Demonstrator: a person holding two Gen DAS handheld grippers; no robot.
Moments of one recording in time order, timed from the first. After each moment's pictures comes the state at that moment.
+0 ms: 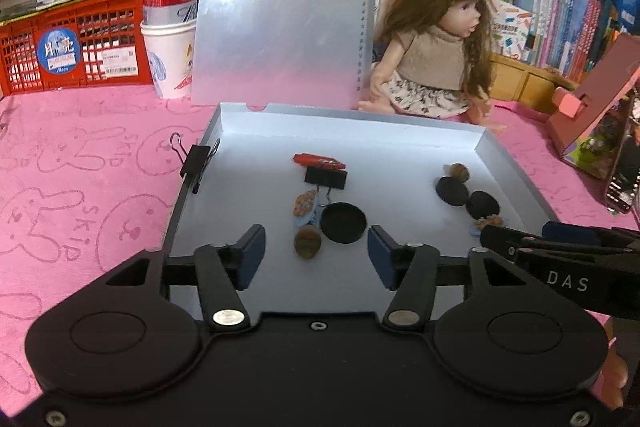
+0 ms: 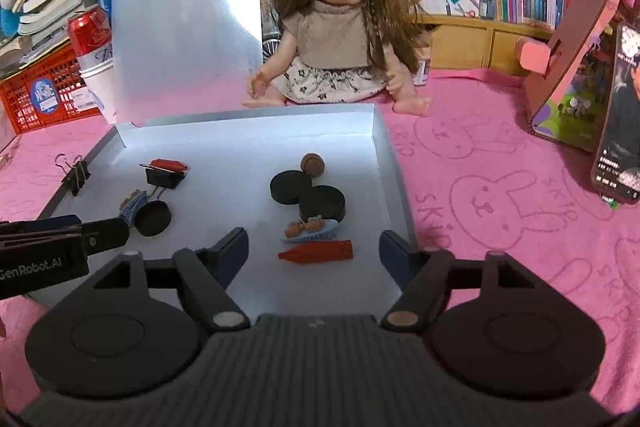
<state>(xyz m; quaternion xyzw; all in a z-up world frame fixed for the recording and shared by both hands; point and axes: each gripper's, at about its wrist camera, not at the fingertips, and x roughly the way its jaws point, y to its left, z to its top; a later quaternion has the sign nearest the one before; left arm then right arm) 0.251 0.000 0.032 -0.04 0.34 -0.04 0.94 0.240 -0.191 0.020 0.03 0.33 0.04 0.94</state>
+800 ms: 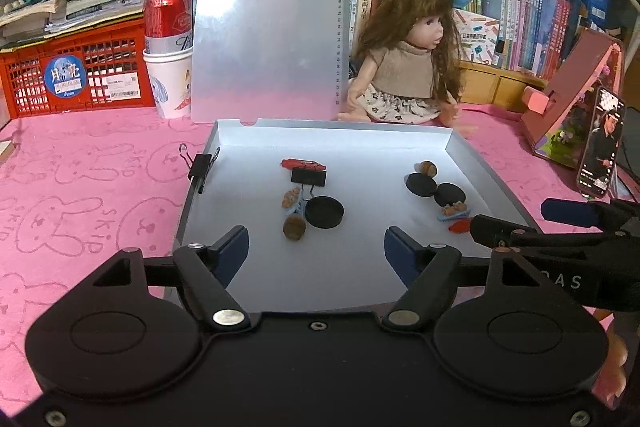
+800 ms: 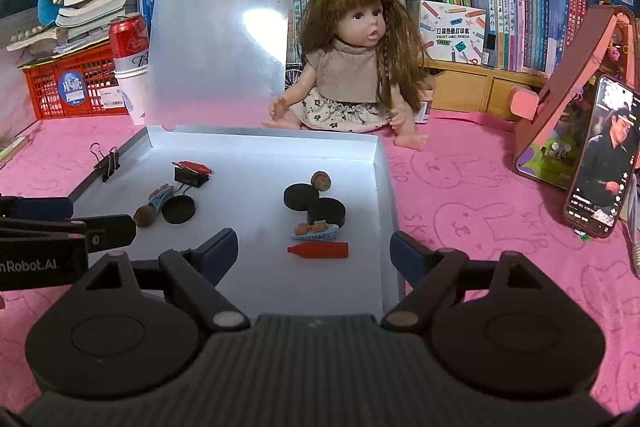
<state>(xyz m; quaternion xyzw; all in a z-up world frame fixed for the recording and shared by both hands) 0.203 -0.002 0.052 -0.02 0.32 -0.06 0.95 0.200 -0.190 0.037 -0.01 0.29 0.06 0.96</state>
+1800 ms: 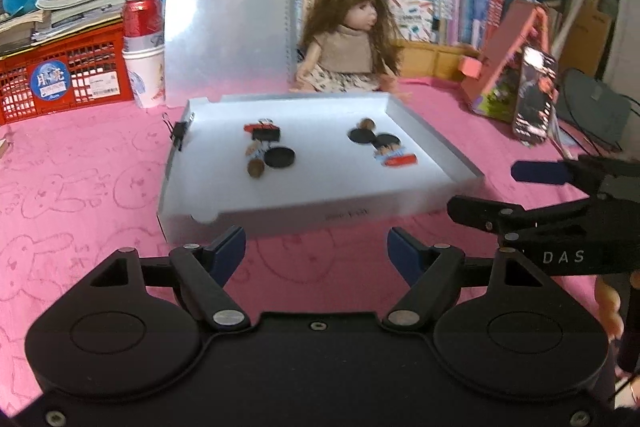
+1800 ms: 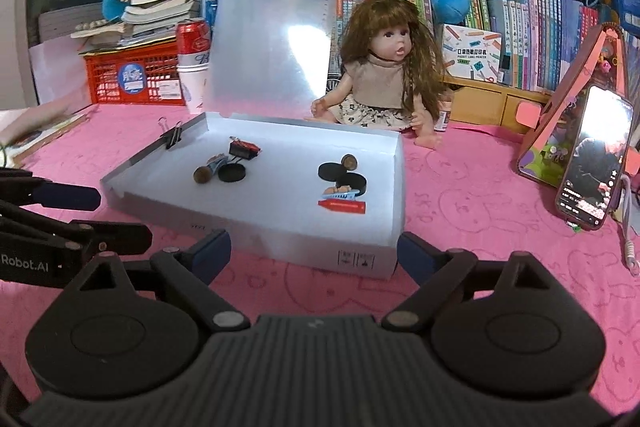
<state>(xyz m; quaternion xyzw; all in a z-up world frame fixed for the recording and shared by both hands) 0.111 -0.005 0.050 0.01 0.31 -0.13 0.94 0.116 -0.207 0.034 -0.04 0.25 0.13 0.96</state>
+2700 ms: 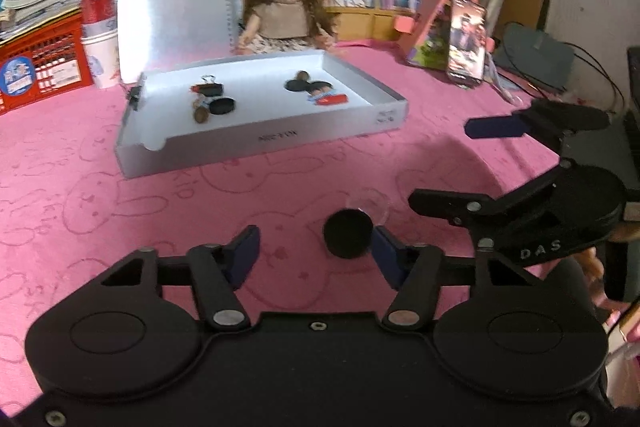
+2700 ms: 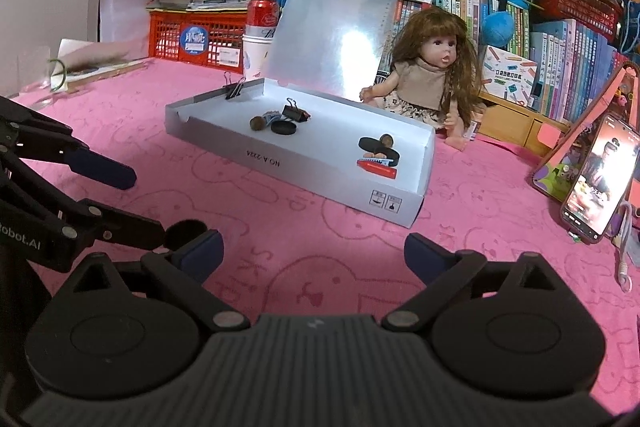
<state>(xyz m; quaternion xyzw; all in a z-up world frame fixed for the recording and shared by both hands) 0.041 -0.017 0.026 0.04 0.32 -0.20 0.92 0.055 -0.206 0.013 -0.13 0.23 0.18 0.95</state>
